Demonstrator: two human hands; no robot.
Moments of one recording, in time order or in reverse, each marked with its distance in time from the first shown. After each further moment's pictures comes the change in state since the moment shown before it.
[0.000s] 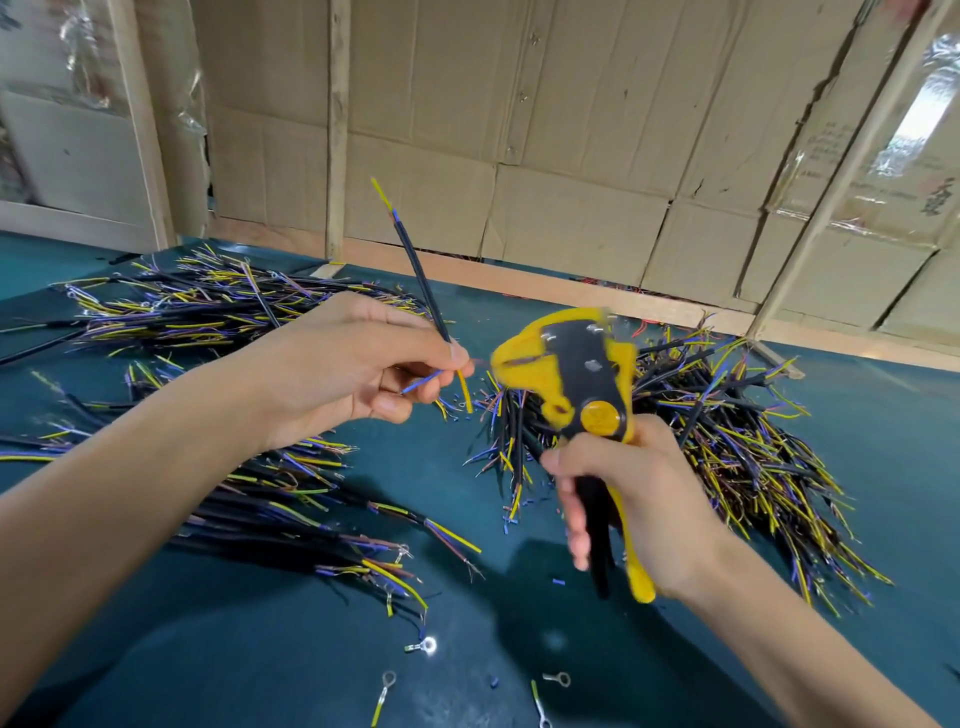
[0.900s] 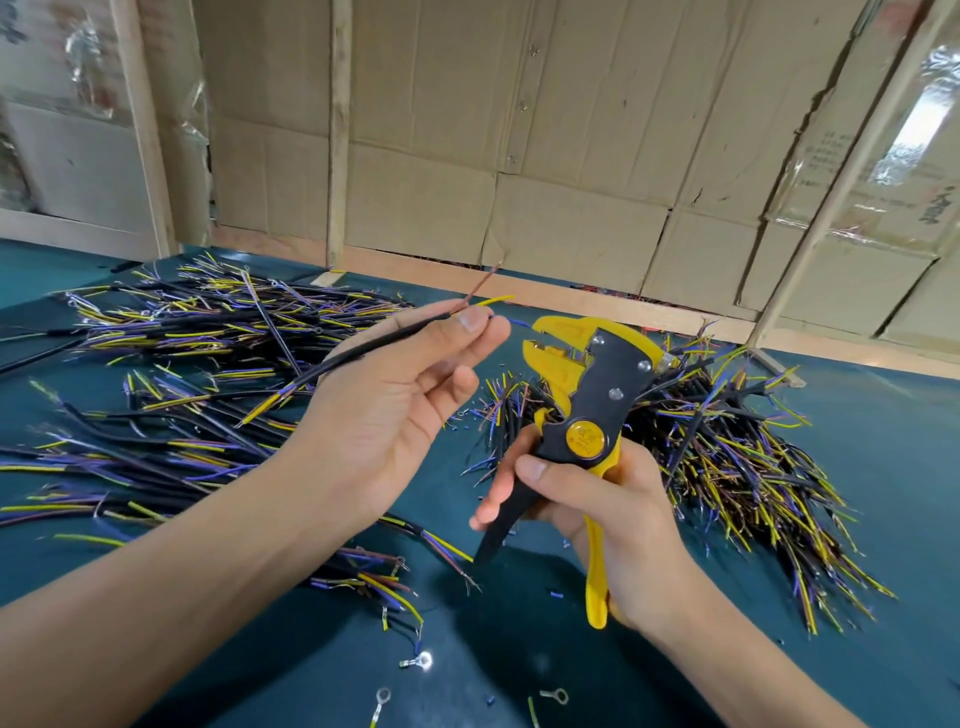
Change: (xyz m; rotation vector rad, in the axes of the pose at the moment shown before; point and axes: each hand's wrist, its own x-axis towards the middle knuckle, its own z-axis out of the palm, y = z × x) left_hand 0.000 -0.010 0.052 -0.798 0.300 0.266; right_hand 0.005 0.025 0.011 0.265 -0.072 -0.264
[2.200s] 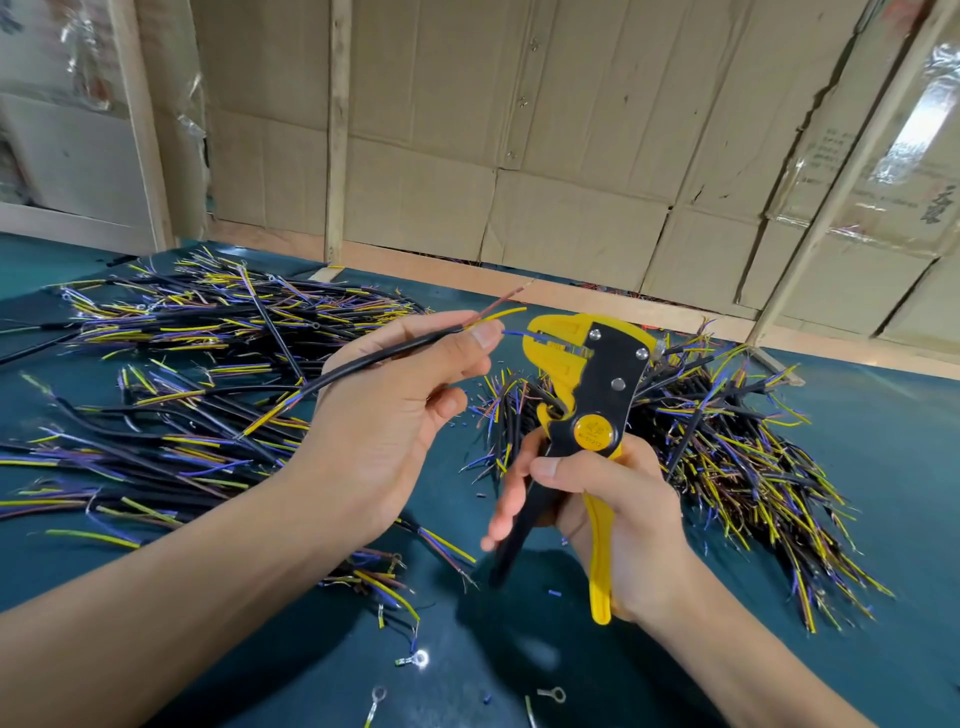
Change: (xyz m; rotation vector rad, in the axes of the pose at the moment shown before) left_hand -0.004 -0.011 -0.005 0.190 0.069 0.087; right_hand 0.002 -0.009 0.004 0.071 -0.033 0.105
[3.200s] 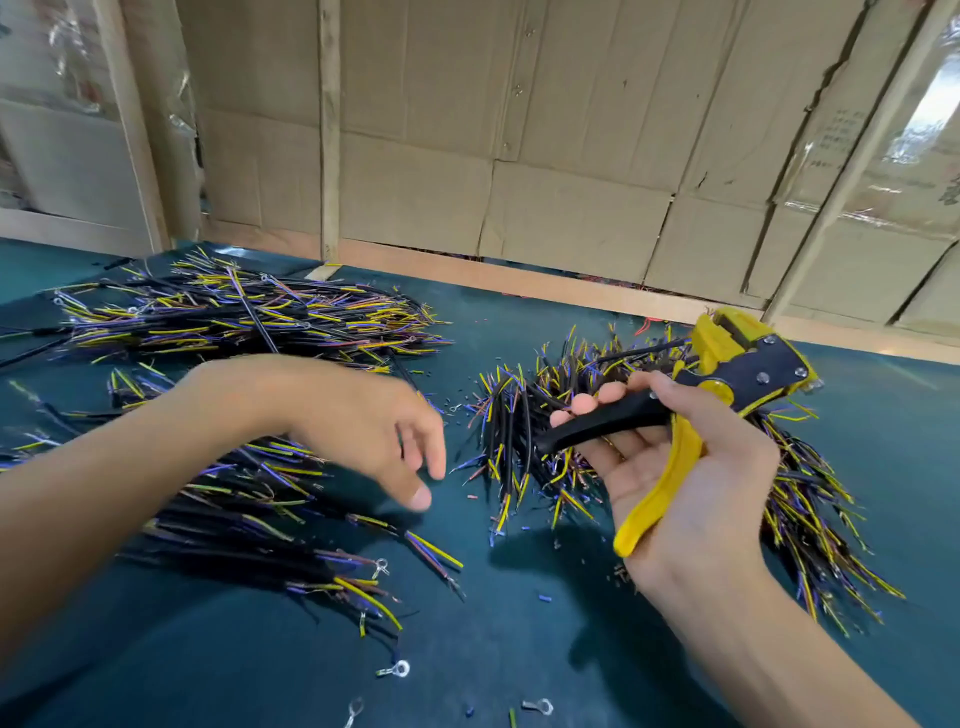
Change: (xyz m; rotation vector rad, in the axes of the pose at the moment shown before) left_hand 0.068 0.014 -0.039 1.630 -0.986 -0.357; right_hand 0.007 -0.024 -0.017 0.458 0.533 -0.136
